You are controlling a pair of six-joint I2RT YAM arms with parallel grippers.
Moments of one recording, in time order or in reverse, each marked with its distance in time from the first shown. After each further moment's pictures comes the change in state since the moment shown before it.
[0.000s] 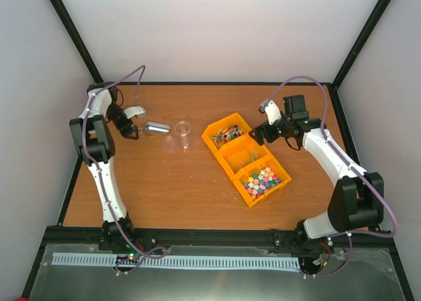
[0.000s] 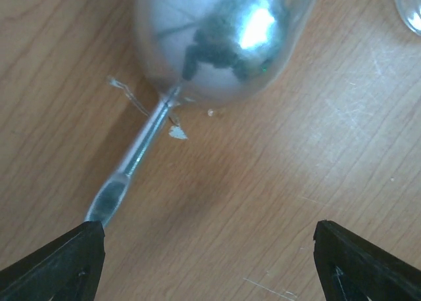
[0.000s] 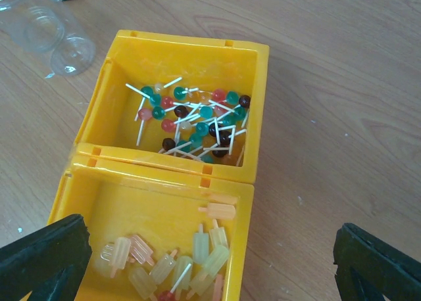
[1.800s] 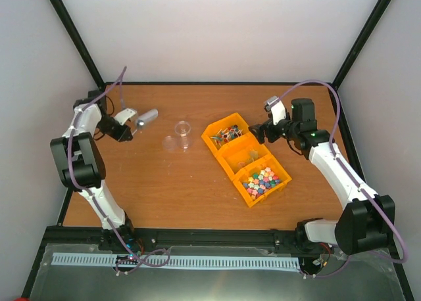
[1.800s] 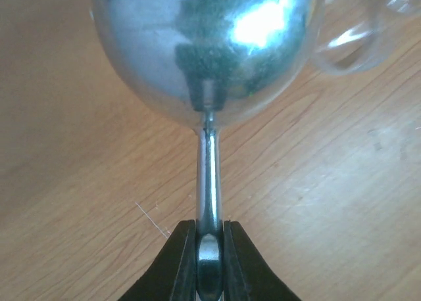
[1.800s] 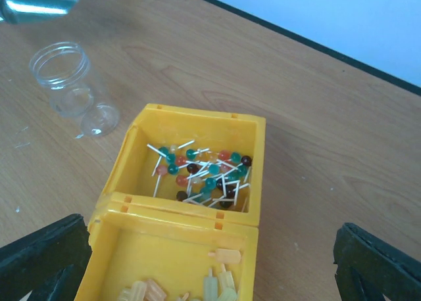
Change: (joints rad) left arm 0.050 -0.439 -0.561 0.285 0.068 -0.318; right arm 0.000 -0.169 -0.119 0.175 -0.063 0.079
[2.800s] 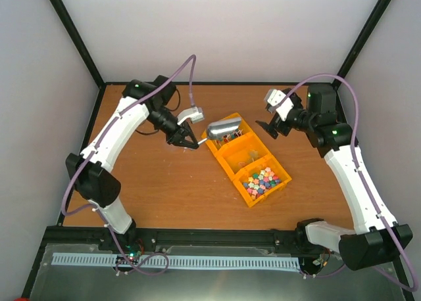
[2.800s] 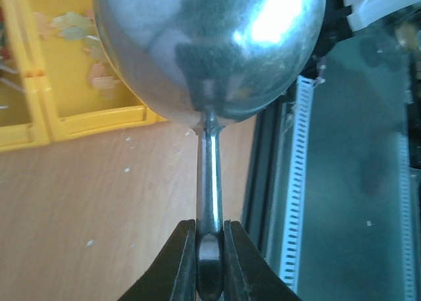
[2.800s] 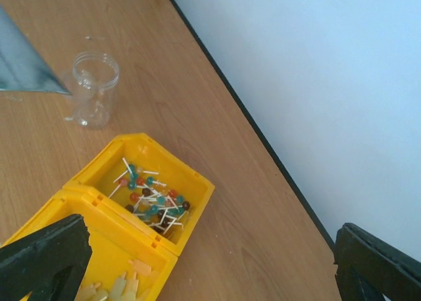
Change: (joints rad) left arm -0.666 -0.187 0.356 -0.511 0.448 -0.113; right arm 0.005 -0.108 0.270 -0.233 -0.032 -0.483
